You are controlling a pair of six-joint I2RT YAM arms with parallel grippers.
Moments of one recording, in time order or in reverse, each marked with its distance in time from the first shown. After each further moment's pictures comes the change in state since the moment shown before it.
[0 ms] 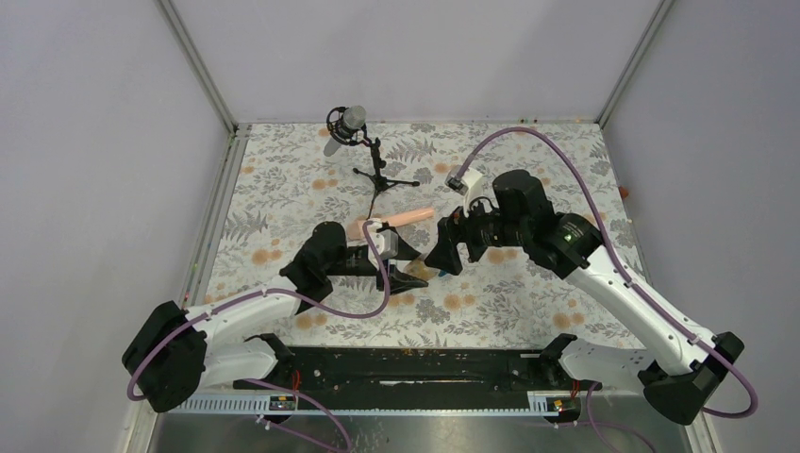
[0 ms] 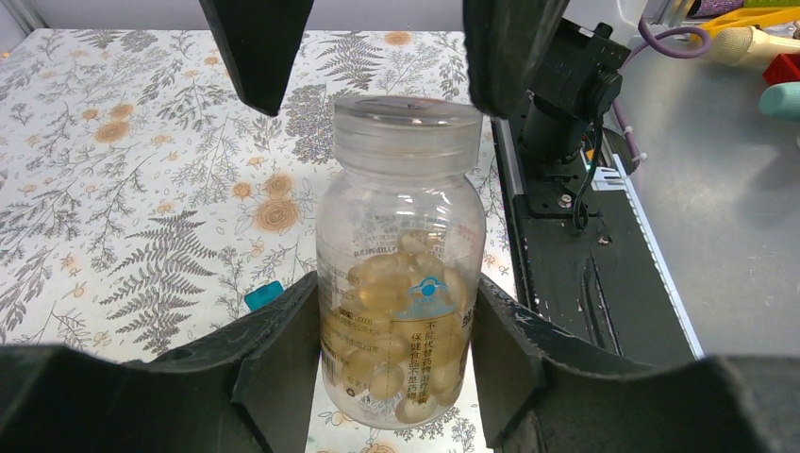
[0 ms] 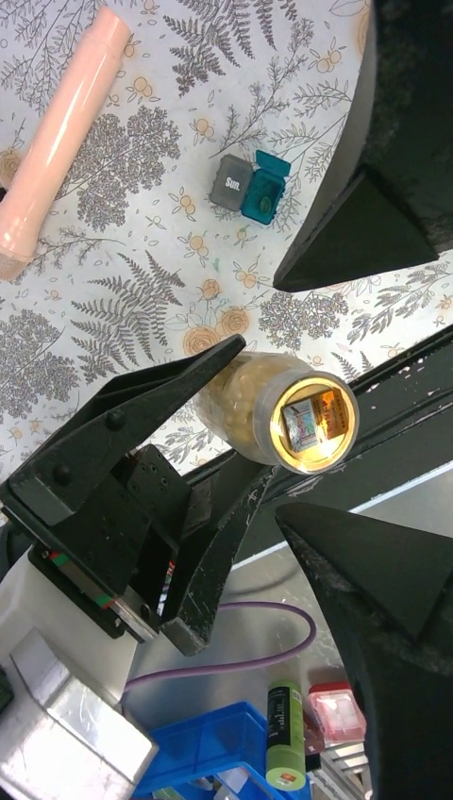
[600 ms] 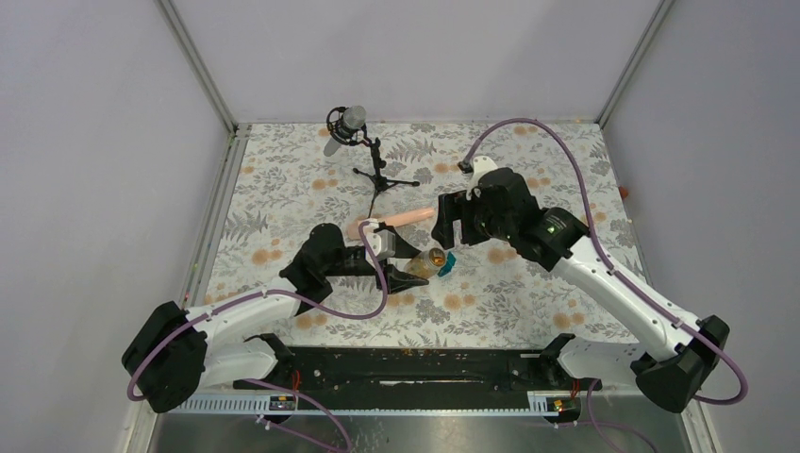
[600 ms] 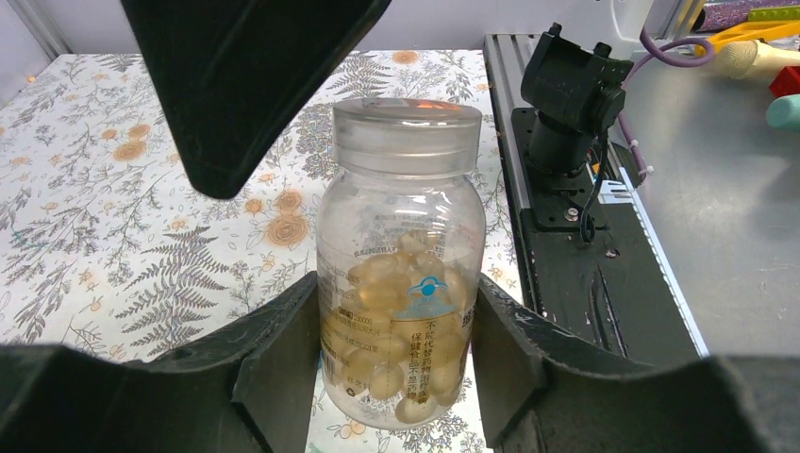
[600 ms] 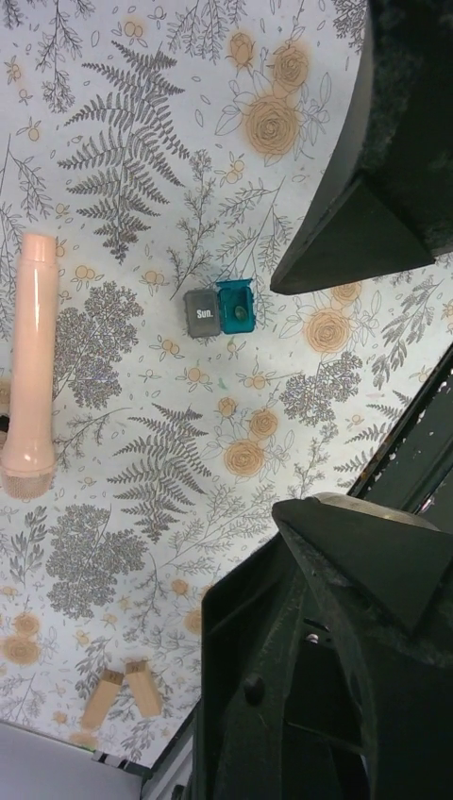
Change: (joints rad) left arm 0.000 -0.004 -0.016 0.069 -0.008 -0.016; right arm 0.009 0.090 -0.001 0.008 0.443 0.219
